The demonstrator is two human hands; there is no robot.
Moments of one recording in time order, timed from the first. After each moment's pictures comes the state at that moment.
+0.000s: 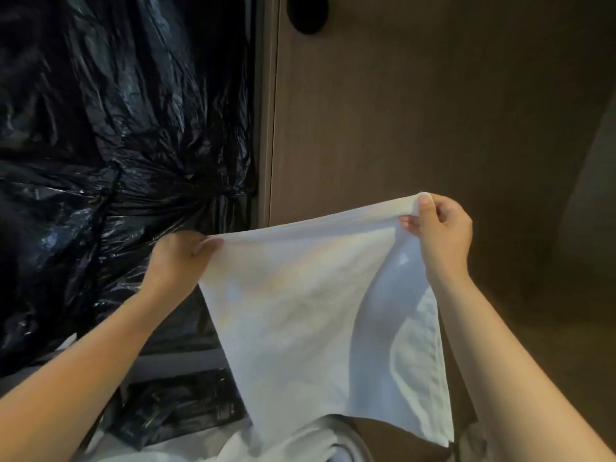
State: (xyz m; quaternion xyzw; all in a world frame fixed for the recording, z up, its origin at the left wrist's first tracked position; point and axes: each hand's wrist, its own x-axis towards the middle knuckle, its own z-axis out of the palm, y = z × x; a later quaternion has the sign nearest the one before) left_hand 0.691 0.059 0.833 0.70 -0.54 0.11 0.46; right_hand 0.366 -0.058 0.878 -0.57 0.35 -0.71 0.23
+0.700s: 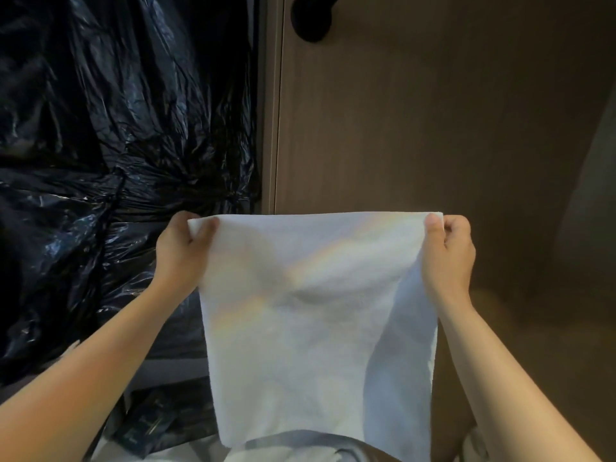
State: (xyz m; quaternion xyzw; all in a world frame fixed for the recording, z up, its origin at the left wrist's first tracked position) left_hand 0.690 0.047 0.845 0.65 -0.43 0.03 0.63; right_hand 0.365 -0.050 0.854 -0.58 0.43 -0.68 0.13
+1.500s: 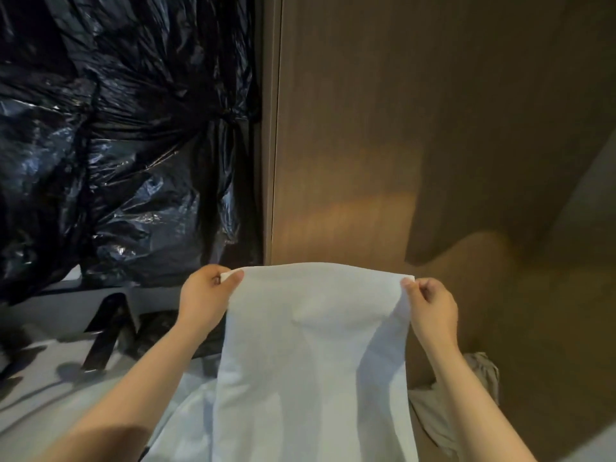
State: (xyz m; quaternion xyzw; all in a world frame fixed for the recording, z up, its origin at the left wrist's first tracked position) left_hand 0.655 0.067 0.685 0.75 -0.40 -0.14 0.50; right_hand 0.338 -0.038 0.671 -0.59 0.59 -0.50 0.22
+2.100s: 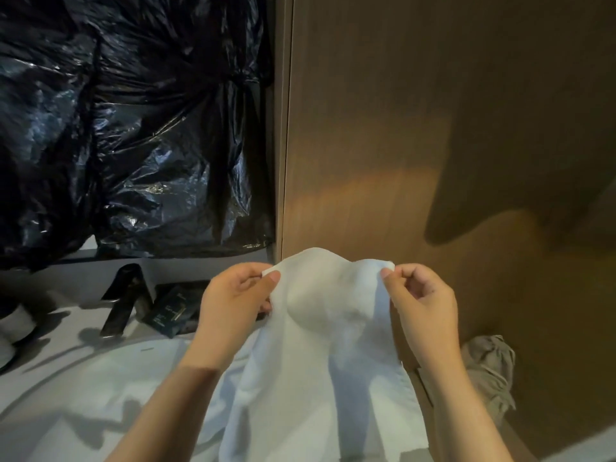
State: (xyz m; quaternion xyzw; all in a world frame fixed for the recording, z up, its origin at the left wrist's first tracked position) left_hand 0.595 0.122 0.696 0.64 -0.37 -0.30 0.61; right_hand 0.378 0.035 0.688 -0.63 0.45 -0.53 0.34
